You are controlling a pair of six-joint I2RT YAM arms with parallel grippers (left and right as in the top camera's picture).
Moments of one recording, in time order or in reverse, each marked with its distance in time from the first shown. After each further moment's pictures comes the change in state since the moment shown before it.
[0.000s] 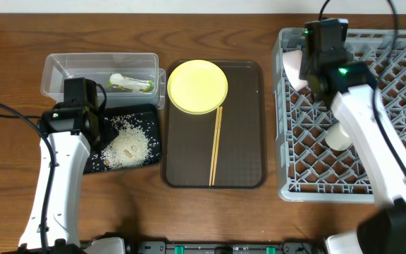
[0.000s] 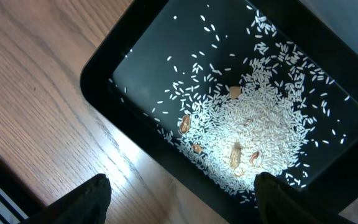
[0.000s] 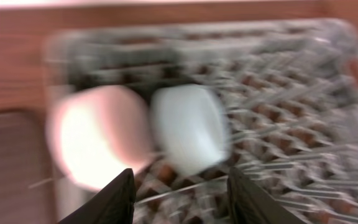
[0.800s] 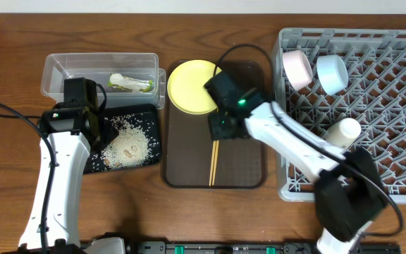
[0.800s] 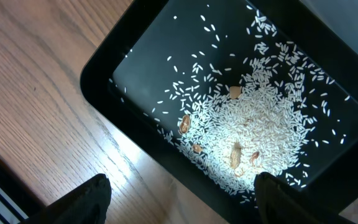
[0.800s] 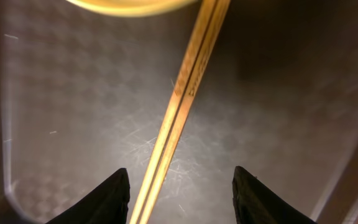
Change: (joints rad) left arm 0.000 0.000 0.000 0.000 0.000 0.000; right arm 0.443 0.304 -0.078 -0.094 -0.413 0.259
